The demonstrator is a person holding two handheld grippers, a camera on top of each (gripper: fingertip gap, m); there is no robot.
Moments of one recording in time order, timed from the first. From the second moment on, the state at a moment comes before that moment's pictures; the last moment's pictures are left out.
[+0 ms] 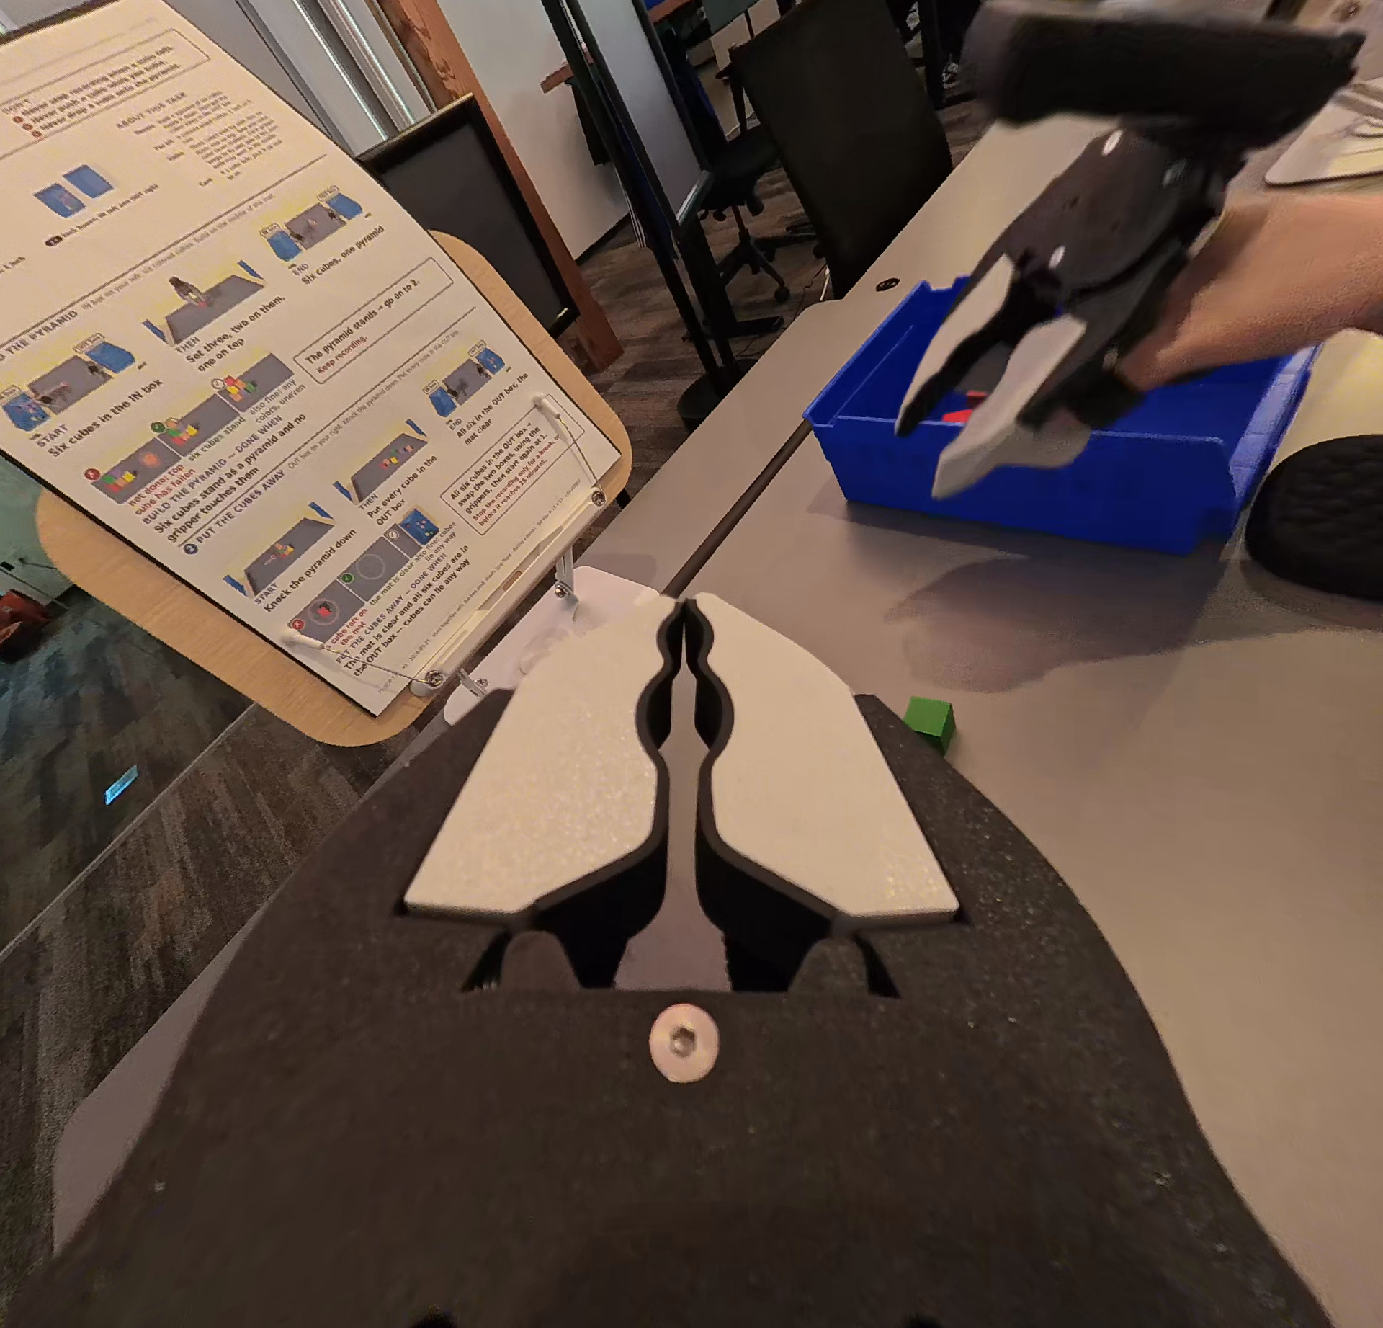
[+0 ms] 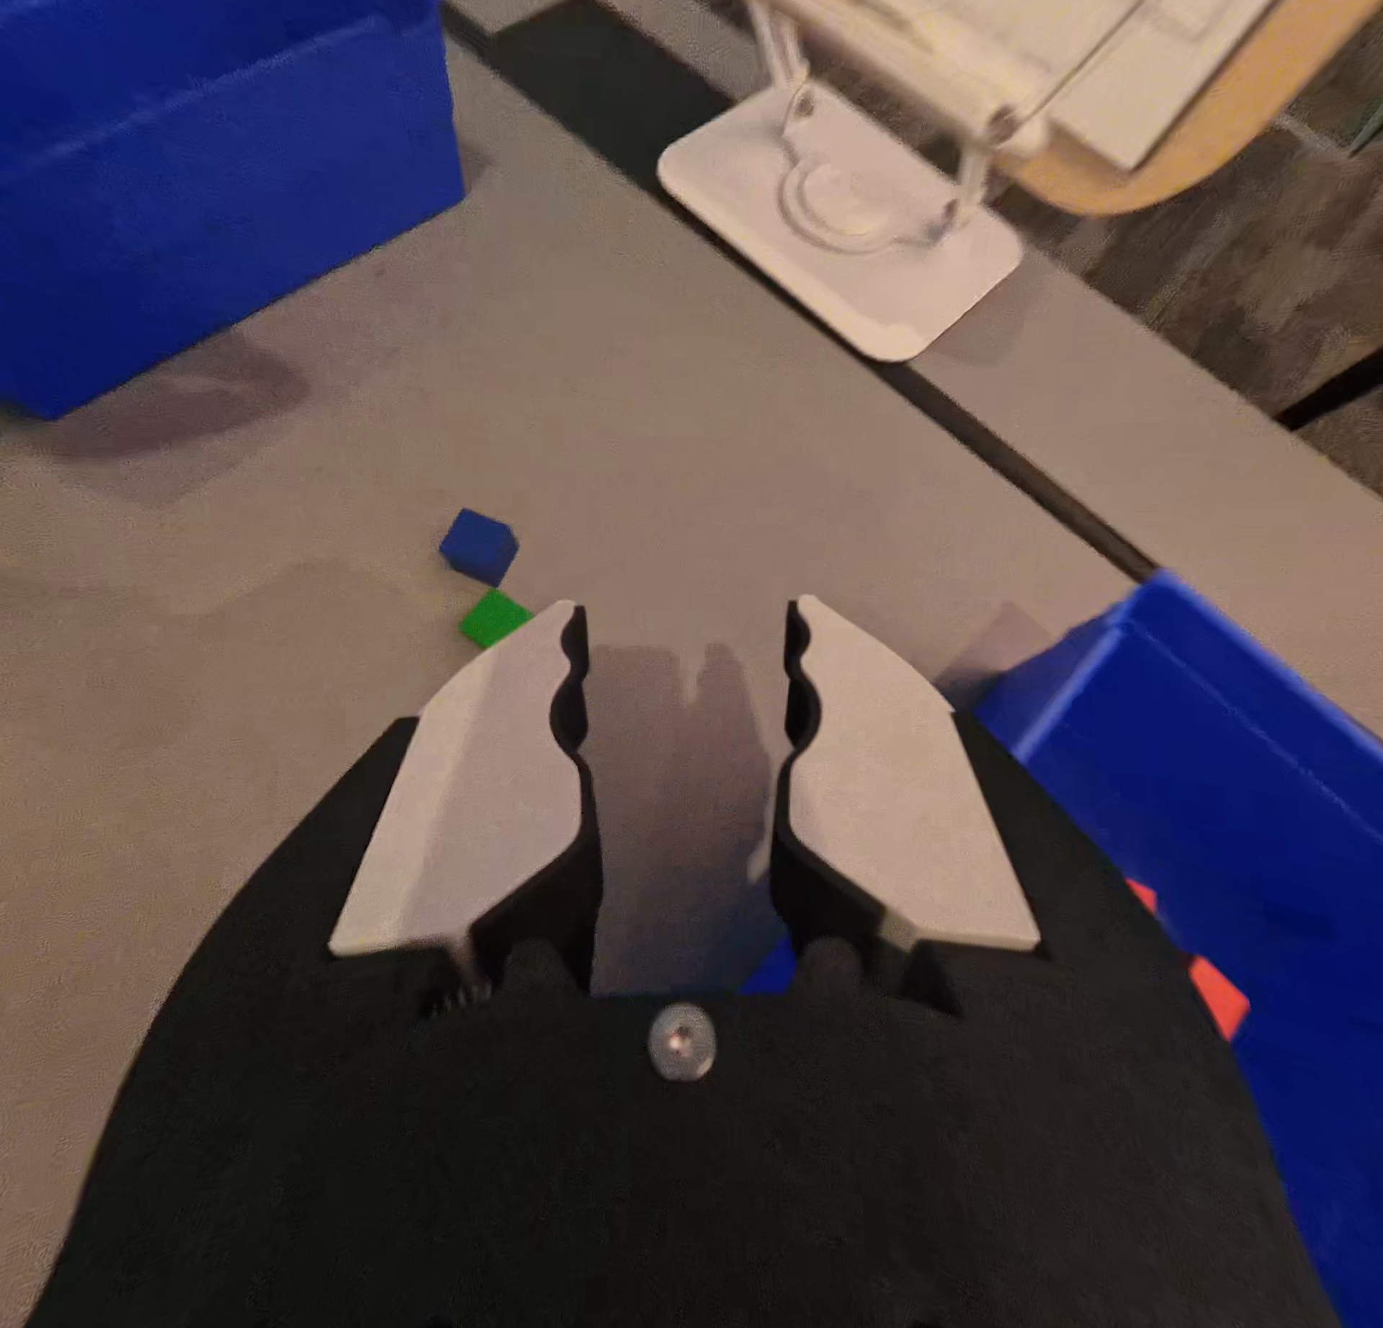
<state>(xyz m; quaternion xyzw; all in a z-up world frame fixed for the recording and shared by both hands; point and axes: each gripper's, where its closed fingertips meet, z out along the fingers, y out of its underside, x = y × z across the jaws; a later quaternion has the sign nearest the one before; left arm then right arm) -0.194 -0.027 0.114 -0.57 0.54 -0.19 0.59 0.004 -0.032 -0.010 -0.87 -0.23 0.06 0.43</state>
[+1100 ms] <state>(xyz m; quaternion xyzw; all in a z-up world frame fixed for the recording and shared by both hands) -0.207 0.042 0.095 -0.64 0.44 0.00 0.63 0.165 -0.051 -0.053 -0.94 0.00 -0.04 0.34</state>
